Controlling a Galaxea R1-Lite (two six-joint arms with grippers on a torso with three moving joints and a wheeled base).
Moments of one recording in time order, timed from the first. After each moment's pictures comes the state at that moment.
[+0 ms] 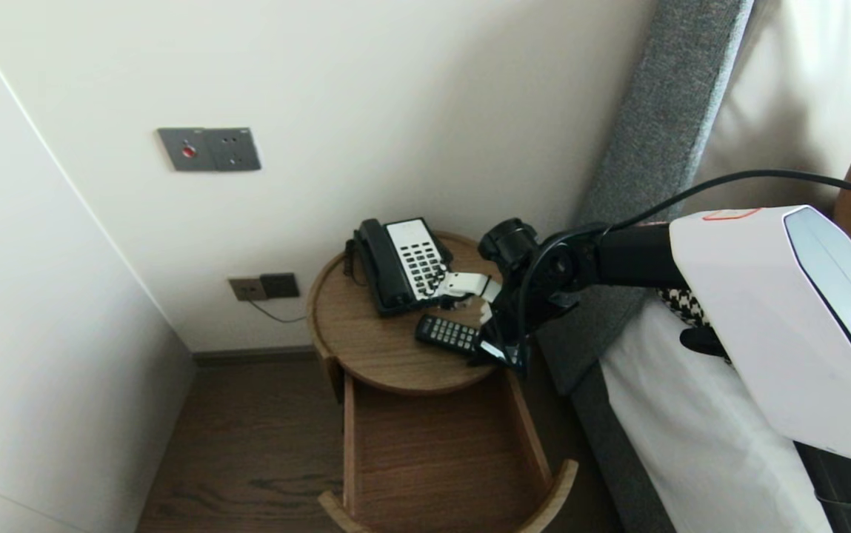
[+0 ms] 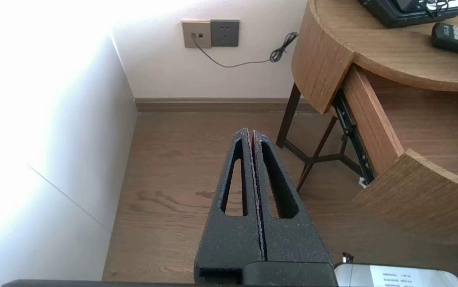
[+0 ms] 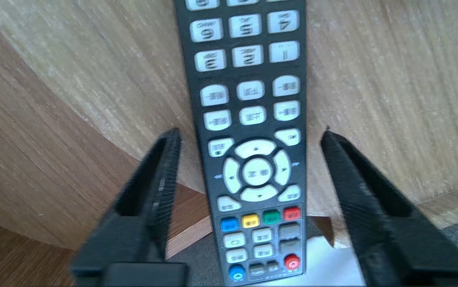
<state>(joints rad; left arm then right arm) 0.00 0.00 -0.06 0.13 0.02 -0.03 0.48 2.34 -1.96 0.57 0.09 -0.66</state>
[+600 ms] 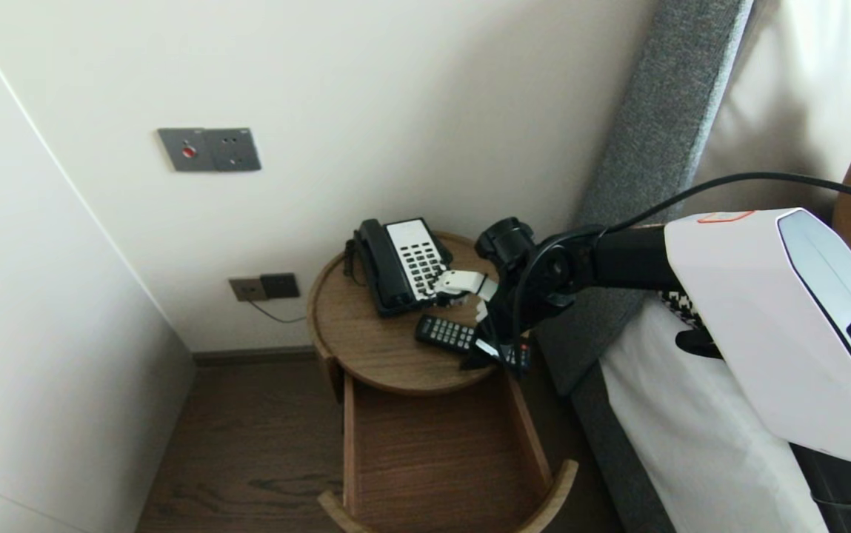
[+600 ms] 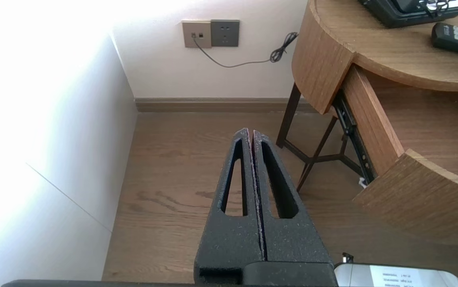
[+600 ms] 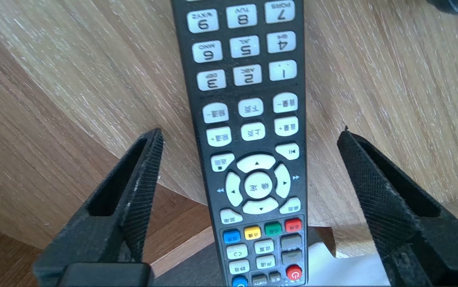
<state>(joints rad) 0.00 0.00 -0.06 0.13 0.02 -0.03 0.49 2.35 -1.96 0.53 0.08 -0.64</state>
